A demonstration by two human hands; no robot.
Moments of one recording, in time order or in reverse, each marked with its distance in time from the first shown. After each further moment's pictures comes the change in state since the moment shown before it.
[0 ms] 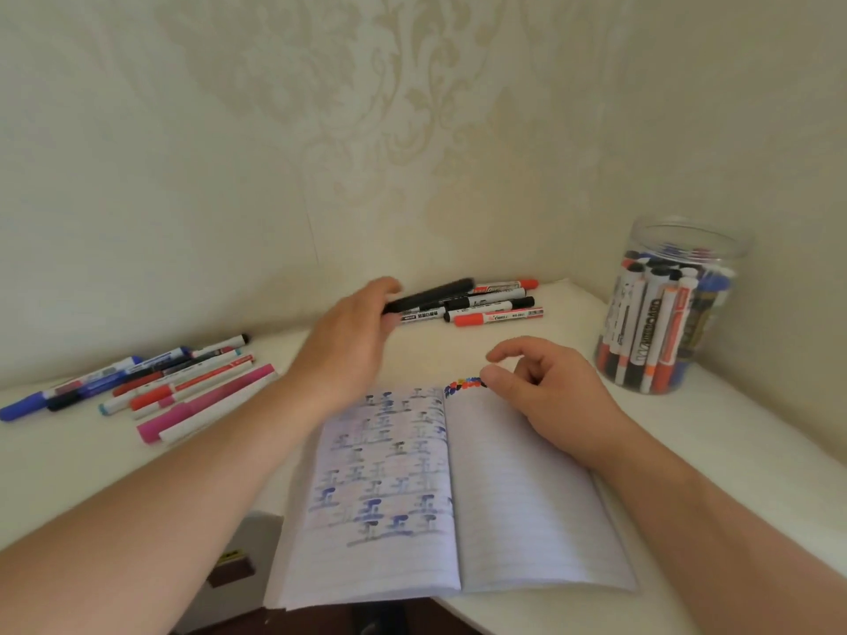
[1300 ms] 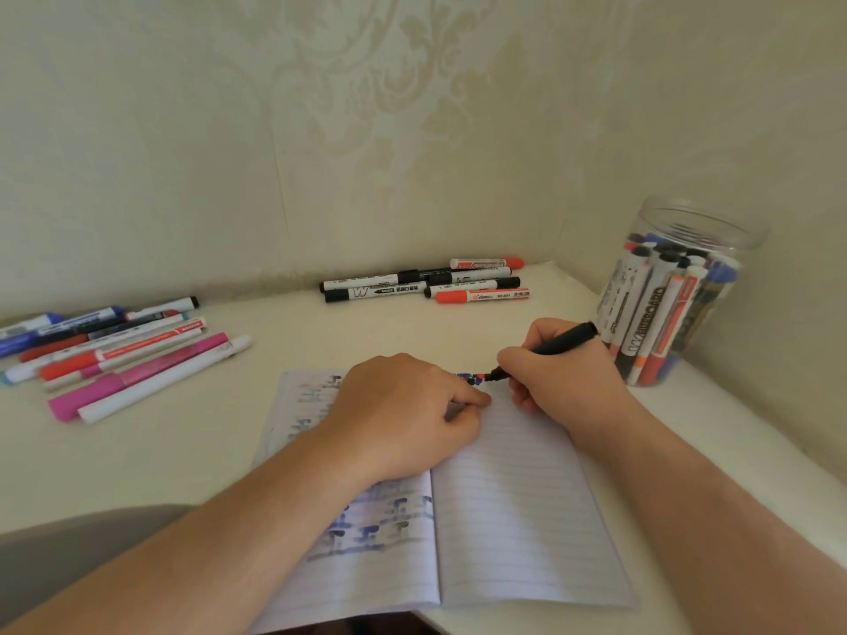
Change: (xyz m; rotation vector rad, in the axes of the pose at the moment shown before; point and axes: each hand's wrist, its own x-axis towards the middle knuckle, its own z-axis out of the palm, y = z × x) left_hand -0.039 0.079 0.029 0.089 -0.482 -0.021; right_hand 0.009 -0.005 -0.005 0.012 0.161 0.330
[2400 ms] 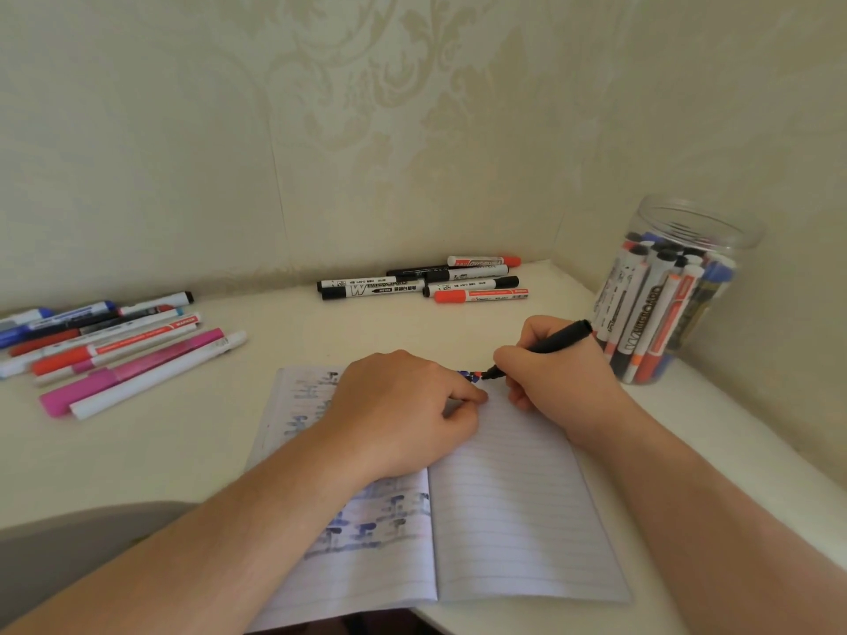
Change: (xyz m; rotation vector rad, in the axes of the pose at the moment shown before) left_hand -0.001 0.000 0.002 -0.023 0.022 -0.012; right_hand 0.000 0.000 0.001 -0.019 -0.017 -0.020
